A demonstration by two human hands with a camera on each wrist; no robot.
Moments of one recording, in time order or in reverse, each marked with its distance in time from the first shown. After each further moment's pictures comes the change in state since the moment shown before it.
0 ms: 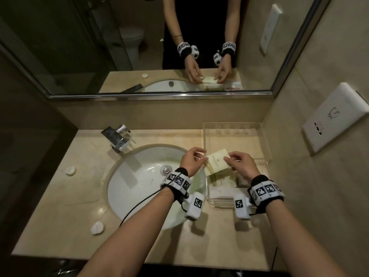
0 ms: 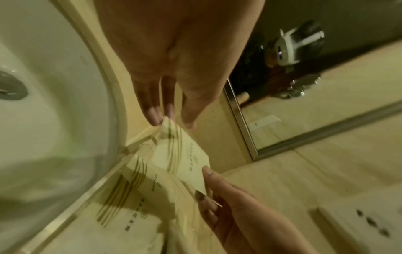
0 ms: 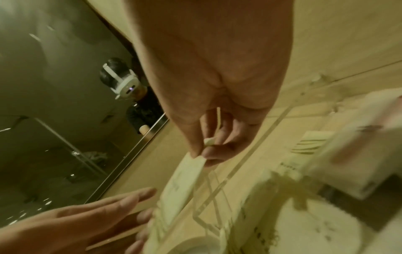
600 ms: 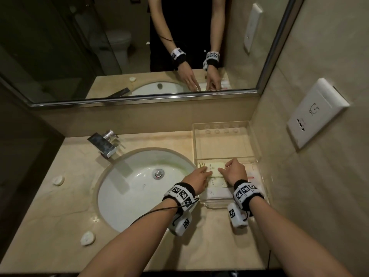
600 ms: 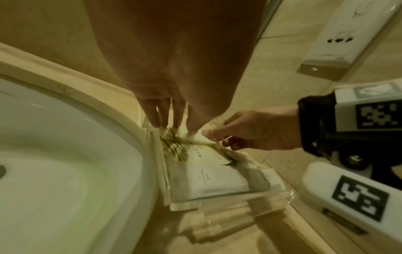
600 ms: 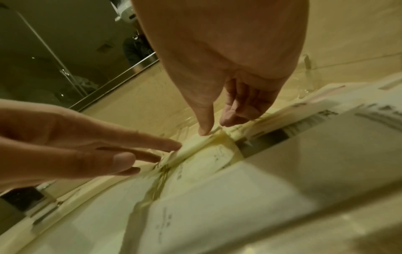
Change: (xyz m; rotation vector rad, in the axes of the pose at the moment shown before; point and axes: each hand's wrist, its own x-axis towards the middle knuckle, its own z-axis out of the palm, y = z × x) left_hand -0.010 -0.034 0.052 0.811 -0.406 0.251; right_hand 0.013 0.047 0.013 -0.351 0.201 0.209
